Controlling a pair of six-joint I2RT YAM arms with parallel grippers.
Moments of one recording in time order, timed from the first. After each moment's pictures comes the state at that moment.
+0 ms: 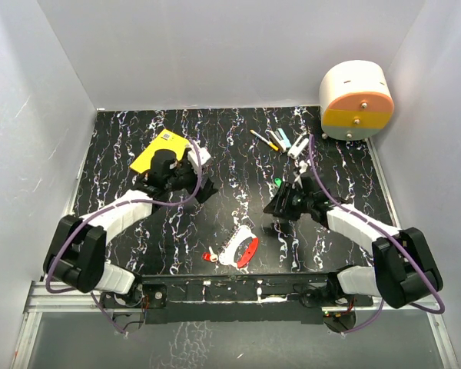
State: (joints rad) left arm -0.42 1.39 0.77 0.15 0.51 0.30; right arm 0.30 1.27 0.58 -0.08 -0.39 0.65
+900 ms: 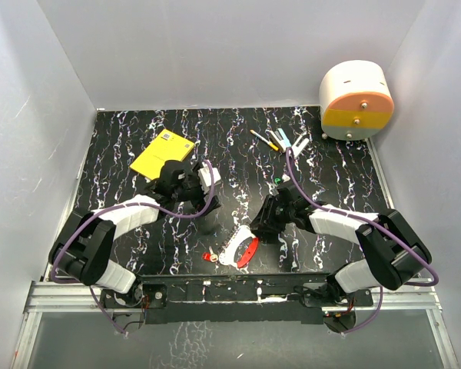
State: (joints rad) left arm -0.49 1.47 0.69 0.20 0.55 0.50; right arm 0.53 1.42 0.55 -0.03 -0.32 0.90
